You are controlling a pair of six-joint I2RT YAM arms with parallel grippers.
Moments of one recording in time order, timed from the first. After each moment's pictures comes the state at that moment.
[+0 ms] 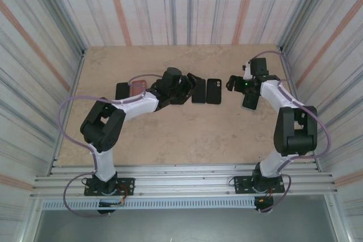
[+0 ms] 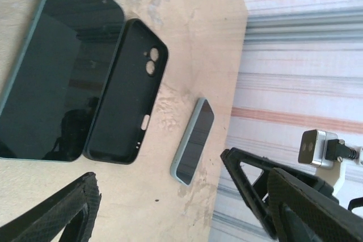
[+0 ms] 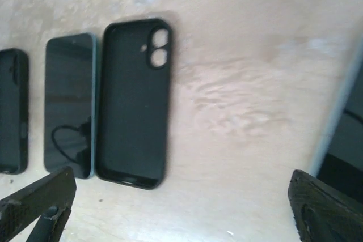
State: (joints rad) left arm -0.67 1.87 1.23 0.17 0.21 -1.31; right arm 0.04 1.64 1.16 -0.50 -0.21 0.26
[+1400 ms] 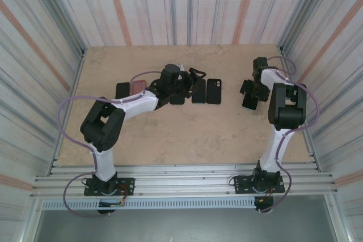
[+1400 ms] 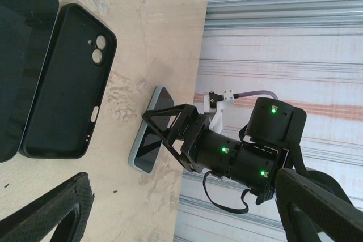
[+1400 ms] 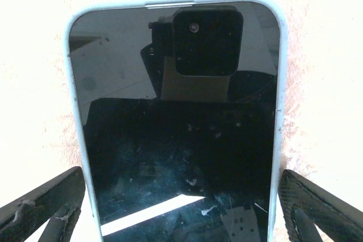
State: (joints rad) left arm -0.65 1.88 1.25 0.27 0.31 -1.36; right arm -0.06 2.04 1.44 -0.74 0.08 0.37
